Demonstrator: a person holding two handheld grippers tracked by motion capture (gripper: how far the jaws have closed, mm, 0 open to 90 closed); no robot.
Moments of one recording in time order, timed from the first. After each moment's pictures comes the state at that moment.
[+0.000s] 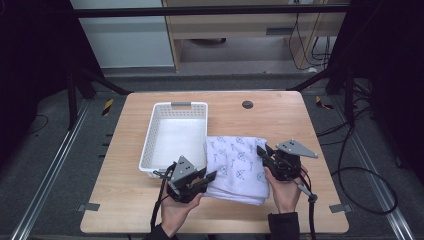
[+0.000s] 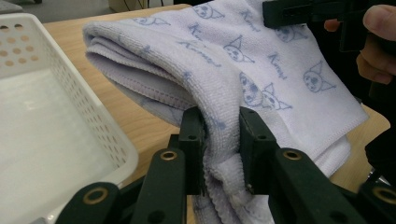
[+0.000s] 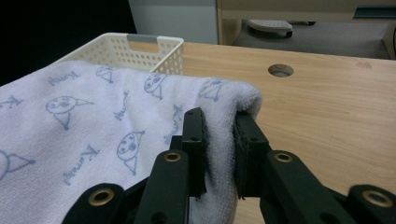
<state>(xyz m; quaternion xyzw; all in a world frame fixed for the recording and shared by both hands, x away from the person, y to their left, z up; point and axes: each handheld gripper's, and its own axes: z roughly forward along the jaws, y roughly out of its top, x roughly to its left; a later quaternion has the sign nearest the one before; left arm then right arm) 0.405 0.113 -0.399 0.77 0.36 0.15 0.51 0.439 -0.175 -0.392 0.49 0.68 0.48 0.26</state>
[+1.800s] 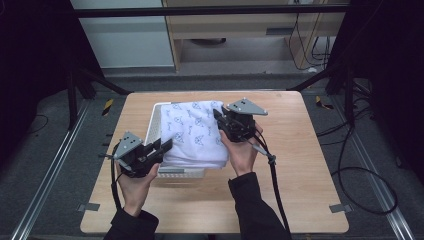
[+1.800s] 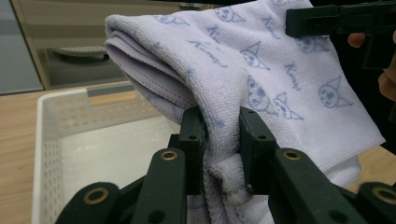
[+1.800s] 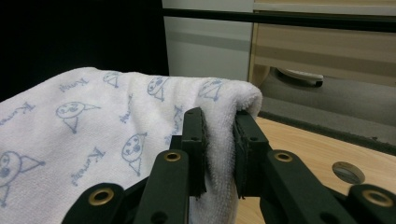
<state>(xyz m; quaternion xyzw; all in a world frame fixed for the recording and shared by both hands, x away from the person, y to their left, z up) 0.434 0.211 -0.349 0.69 0.43 0.23 0.54 0.504 -0.066 -0.319 0.41 0.69 0.53 0.28</state>
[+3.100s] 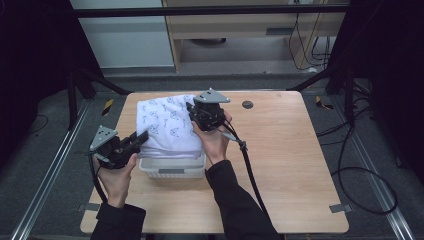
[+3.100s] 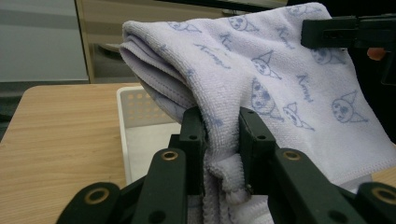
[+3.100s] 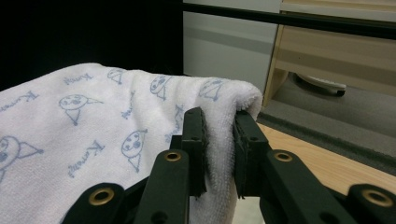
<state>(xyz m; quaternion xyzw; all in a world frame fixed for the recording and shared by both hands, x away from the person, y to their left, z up) 0.455 0.264 -0.353 0.65 0.48 0.26 0.52 0.544 0.002 -0.323 0.38 0.71 0.52 0.27</state>
